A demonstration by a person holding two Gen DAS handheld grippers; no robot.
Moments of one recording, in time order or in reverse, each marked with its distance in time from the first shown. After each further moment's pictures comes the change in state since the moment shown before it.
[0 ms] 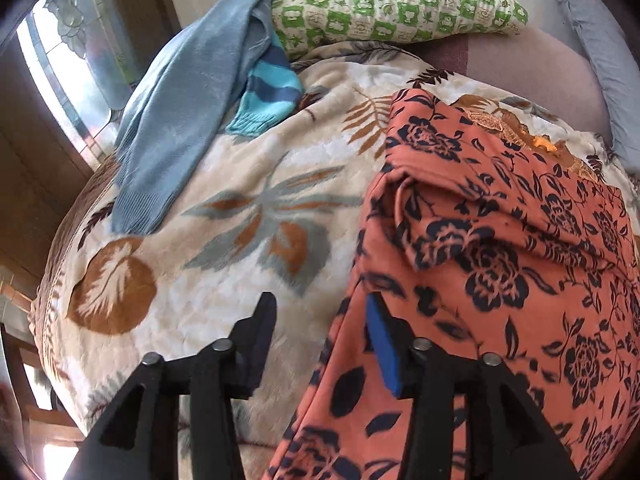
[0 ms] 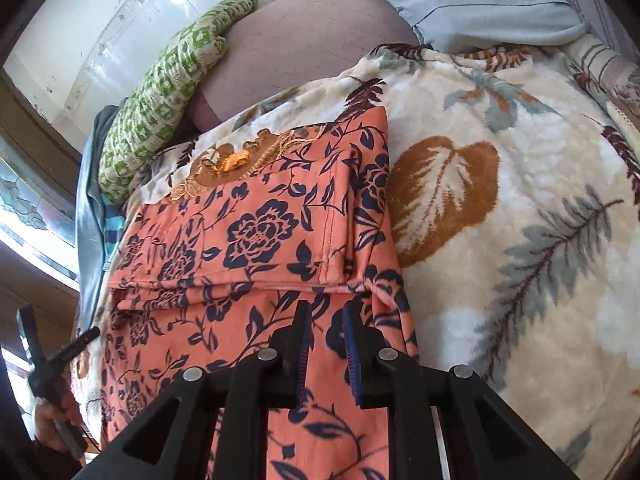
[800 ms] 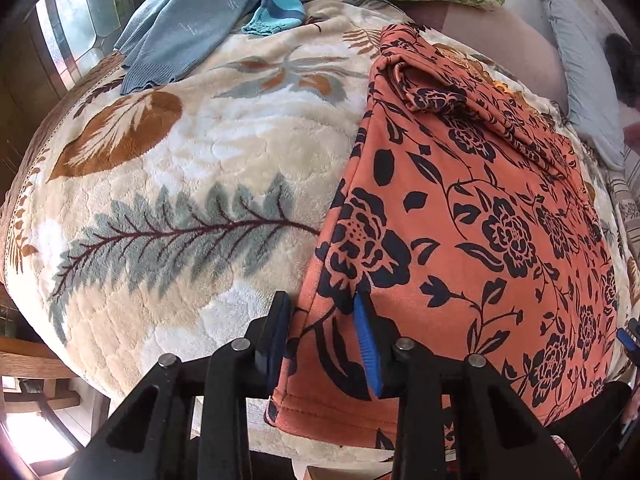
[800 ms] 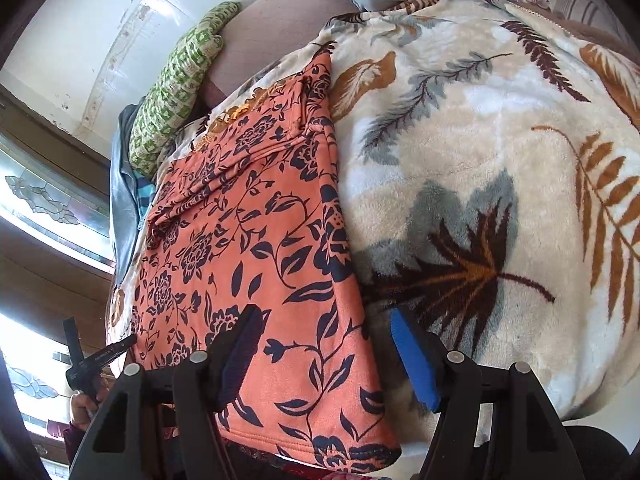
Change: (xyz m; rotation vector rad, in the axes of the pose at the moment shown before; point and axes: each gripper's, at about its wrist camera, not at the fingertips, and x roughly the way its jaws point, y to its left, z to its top) left arm -0.021 0.050 -0.102 -0.040 0.159 -0.231; right arm -0.090 -0.059 -0.137 0.094 0.076 0.068
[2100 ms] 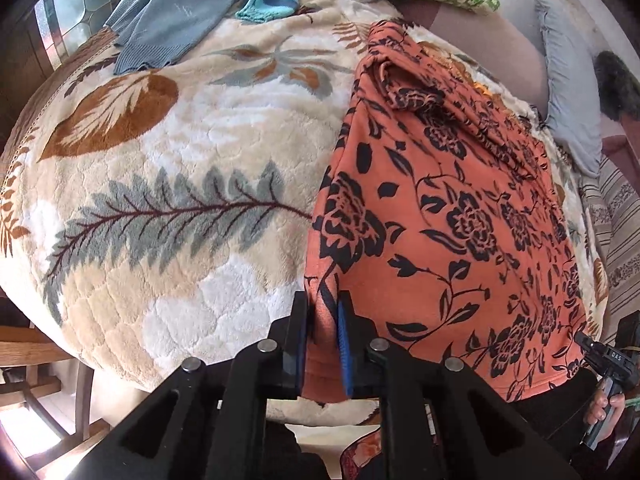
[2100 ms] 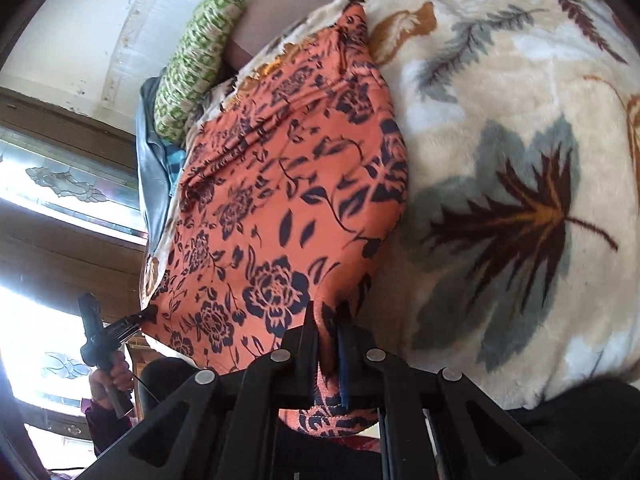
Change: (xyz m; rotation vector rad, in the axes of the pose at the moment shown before) left arm -0.017 0.009 -0.007 -0.027 0.085 -0.104; right arm 0.021 0.012 -0.017 0.048 0.174 0.124
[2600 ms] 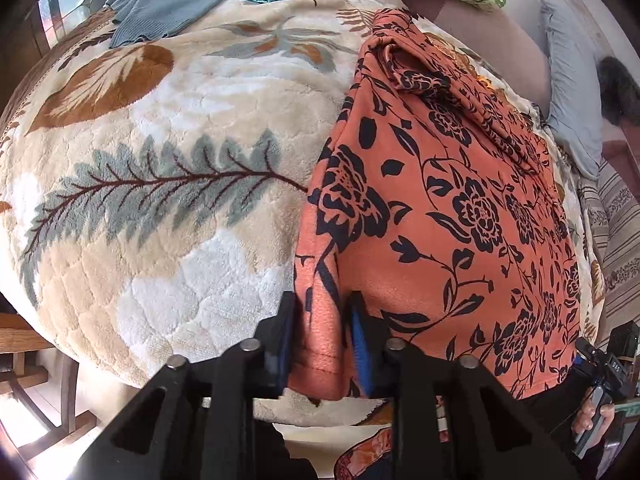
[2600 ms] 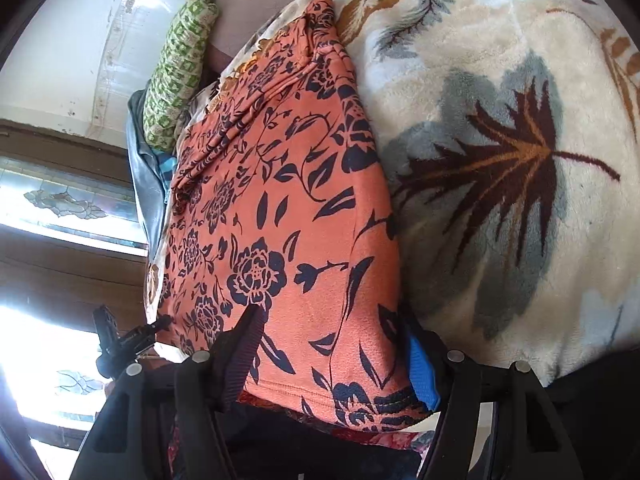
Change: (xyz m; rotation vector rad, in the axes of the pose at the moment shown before) left arm 0.015 0.003 -0.010 -0.024 0.014 -0.054; right arm 0.008 -0.007 -0.016 0.010 -0.015 0.012
